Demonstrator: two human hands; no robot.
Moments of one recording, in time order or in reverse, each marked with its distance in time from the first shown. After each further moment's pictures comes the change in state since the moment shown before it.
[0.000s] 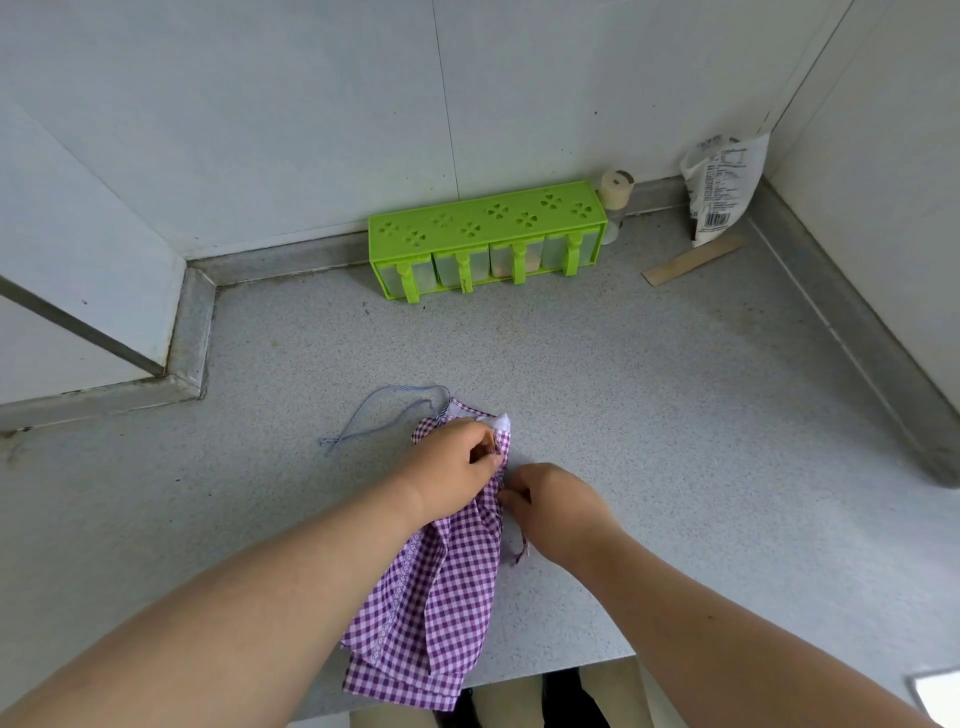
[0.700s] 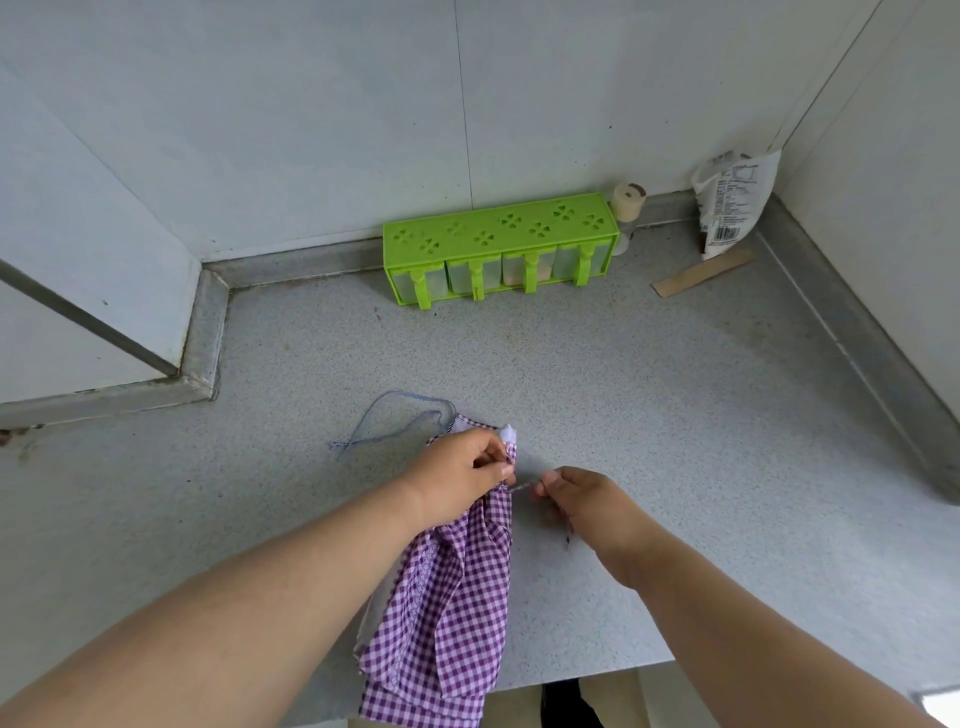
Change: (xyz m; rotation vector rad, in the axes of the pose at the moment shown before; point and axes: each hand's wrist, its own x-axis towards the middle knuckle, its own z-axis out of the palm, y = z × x) left_hand 0.001 -0.009 0.000 -0.255 -0.061 -0.033; right_hand -0.009 0.015 -0.021 0.741 -0.043 0.342
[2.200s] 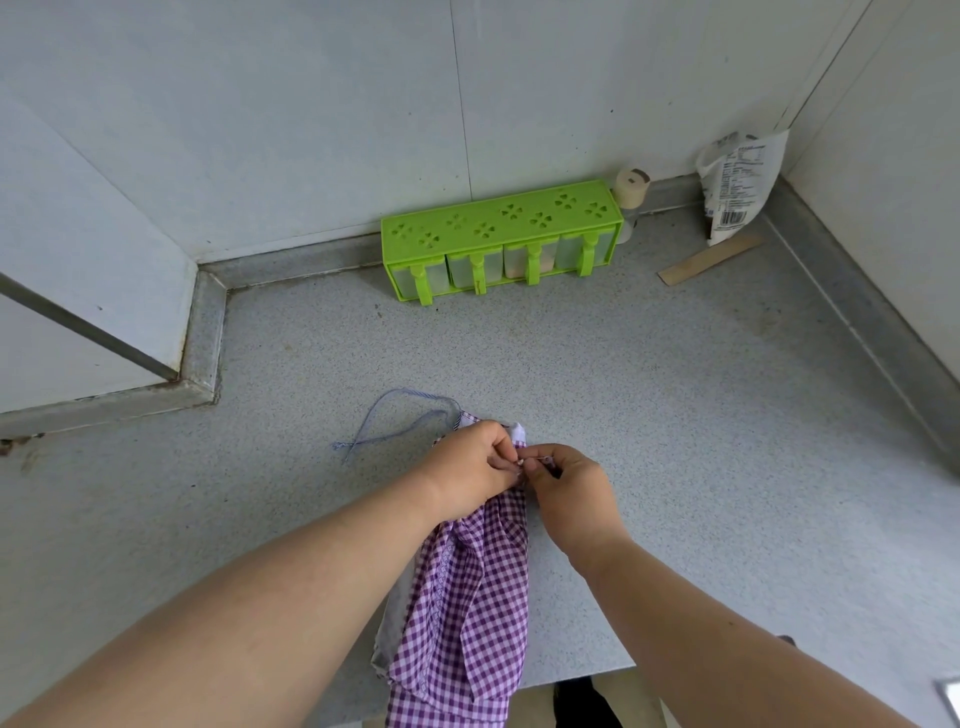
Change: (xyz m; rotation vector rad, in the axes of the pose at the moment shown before) left_hand 0.009 -0.001 0.002 0.067 -0.013 -0.036; right_hand 0.006 -0.011 0.044 0.150 0.243 -0.164
